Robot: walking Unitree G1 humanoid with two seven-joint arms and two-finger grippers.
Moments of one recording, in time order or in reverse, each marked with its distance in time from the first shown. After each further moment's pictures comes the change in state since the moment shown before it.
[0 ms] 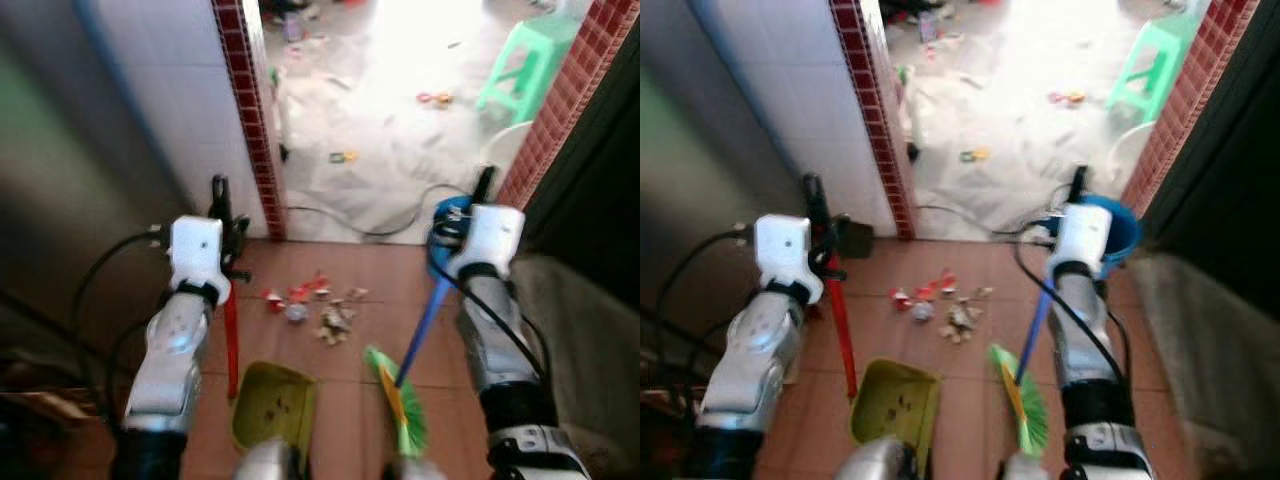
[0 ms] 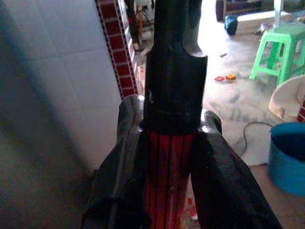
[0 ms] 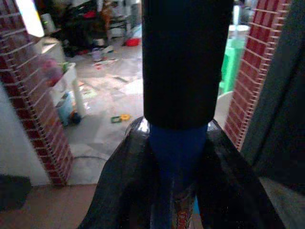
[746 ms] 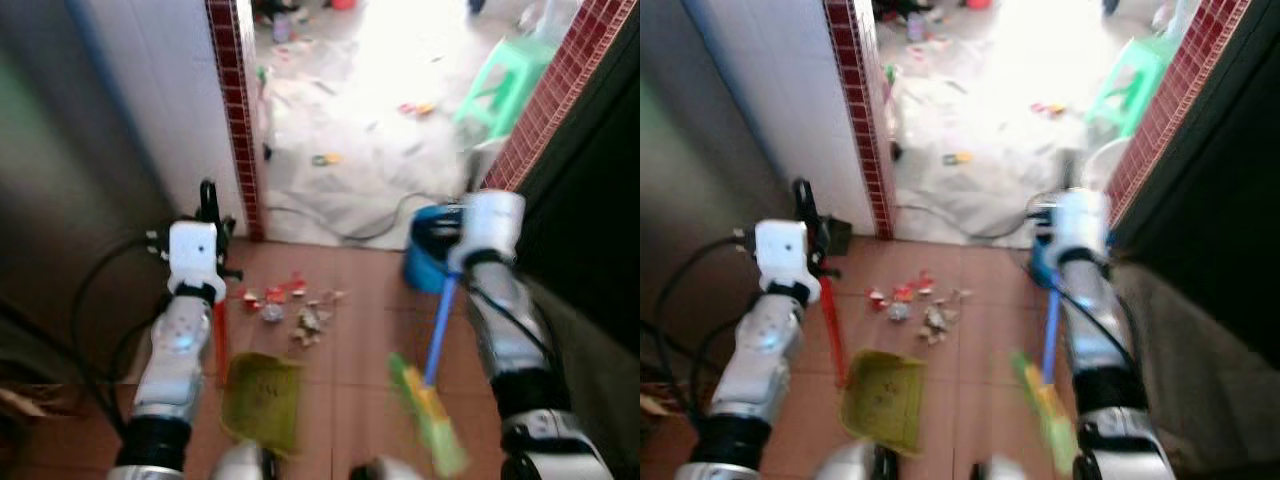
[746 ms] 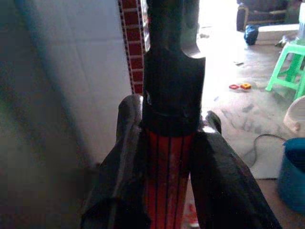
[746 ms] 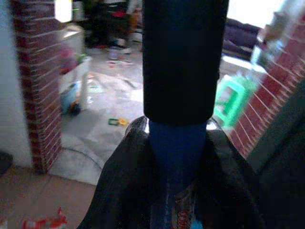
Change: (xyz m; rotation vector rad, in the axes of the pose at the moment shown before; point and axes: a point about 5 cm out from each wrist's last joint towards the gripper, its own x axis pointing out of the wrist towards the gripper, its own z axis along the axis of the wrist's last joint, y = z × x) left arm 0.005 0.001 -0.026 -0.001 0.000 0.123; right arm 0.014 0.013 0.018 -0.186 -0.036 0.218
